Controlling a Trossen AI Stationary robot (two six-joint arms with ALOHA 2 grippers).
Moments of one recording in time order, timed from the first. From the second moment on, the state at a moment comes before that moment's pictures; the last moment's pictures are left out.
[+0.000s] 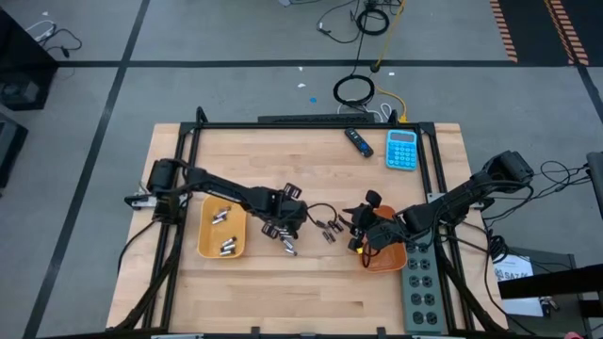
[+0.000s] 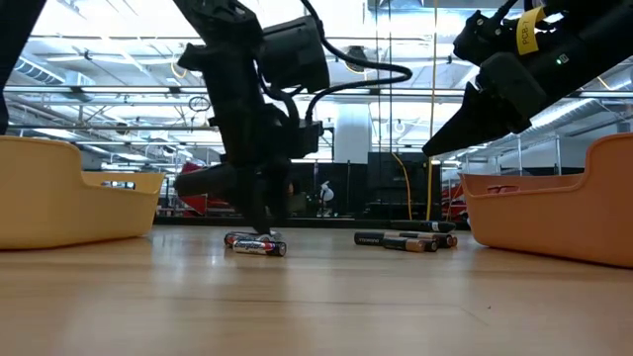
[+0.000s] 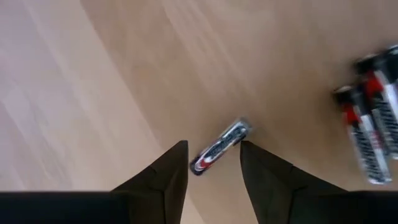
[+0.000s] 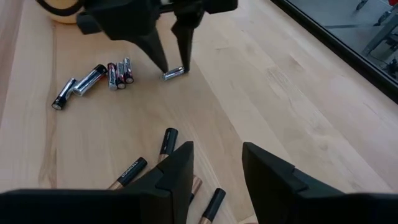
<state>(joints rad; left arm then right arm) -0.07 1.92 1.19 -0.55 -0.27 0.54 0.41 1.39 0.58 0.08 0.73 0.42</state>
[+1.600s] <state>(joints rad) 0.03 1.74 1.23 -0.70 -0.11 0.38 0.41 1.39 0.58 0.09 0.73 0.43</state>
